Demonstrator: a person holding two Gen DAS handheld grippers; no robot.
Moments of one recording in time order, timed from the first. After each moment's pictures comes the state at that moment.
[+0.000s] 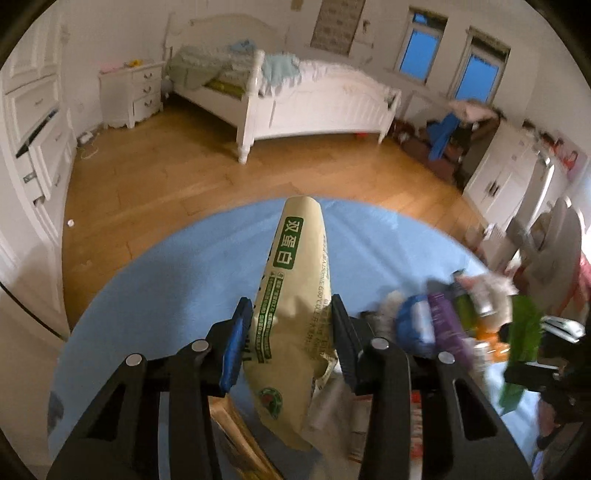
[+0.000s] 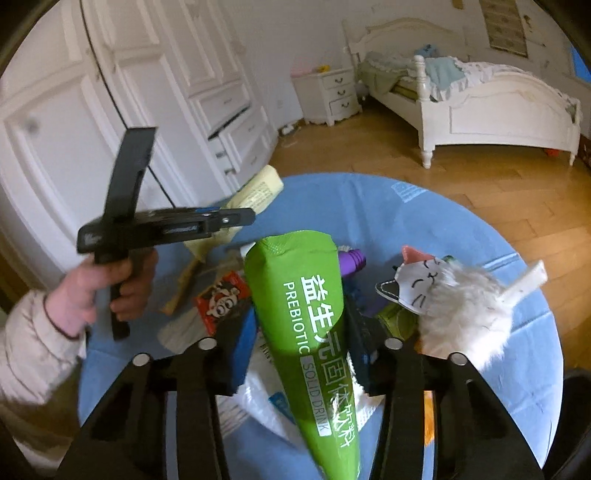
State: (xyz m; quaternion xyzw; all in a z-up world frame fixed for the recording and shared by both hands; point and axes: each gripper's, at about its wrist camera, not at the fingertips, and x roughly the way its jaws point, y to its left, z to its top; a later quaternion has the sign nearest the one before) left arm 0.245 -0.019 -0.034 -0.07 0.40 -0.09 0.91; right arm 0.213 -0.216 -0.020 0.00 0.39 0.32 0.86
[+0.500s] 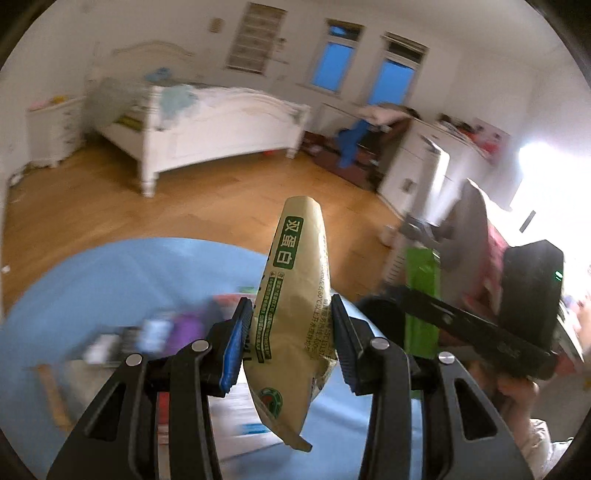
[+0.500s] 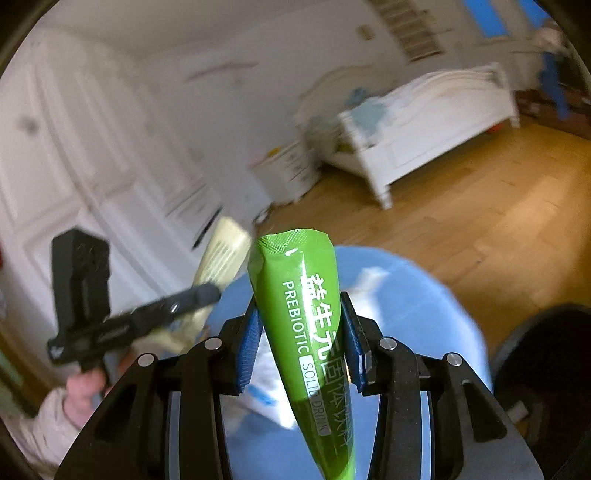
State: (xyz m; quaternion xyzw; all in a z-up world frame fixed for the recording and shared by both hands) left arm 0.196 -0.196 0.029 -0.06 0.35 -0.26 0.90; right arm 0.164 -0.392 0.020 0.19 0.29 0.22 0.91
